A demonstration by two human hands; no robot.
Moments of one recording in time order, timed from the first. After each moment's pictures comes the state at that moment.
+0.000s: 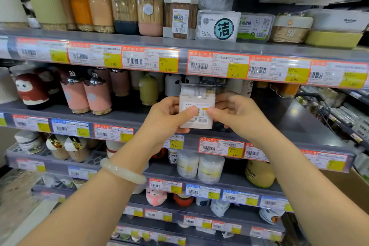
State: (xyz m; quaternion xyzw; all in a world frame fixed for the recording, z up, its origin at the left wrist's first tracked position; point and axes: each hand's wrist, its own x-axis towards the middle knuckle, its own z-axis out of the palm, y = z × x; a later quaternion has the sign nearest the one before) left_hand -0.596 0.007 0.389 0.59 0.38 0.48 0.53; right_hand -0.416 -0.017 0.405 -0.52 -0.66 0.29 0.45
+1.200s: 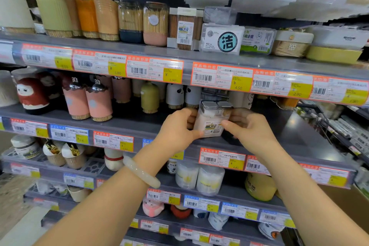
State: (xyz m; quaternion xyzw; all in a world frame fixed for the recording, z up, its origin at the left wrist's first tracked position) left_hand -0.574 0.027 0.383 0.74 0.46 0.37 0.33; right_hand -0.401 -0.009 0.390 -0.56 -0.61 0.25 0.49
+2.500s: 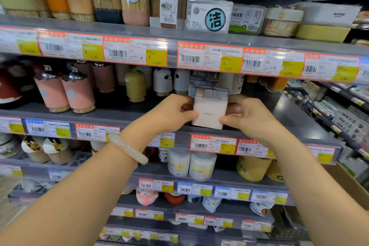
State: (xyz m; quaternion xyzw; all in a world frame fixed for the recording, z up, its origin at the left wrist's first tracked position) left_hand -0.571 0.038 0.394 0.80 0.40 0.27 0.35; right_hand -0.382 -0.014 0.393 -0.59 -0.63 0.30 0.41
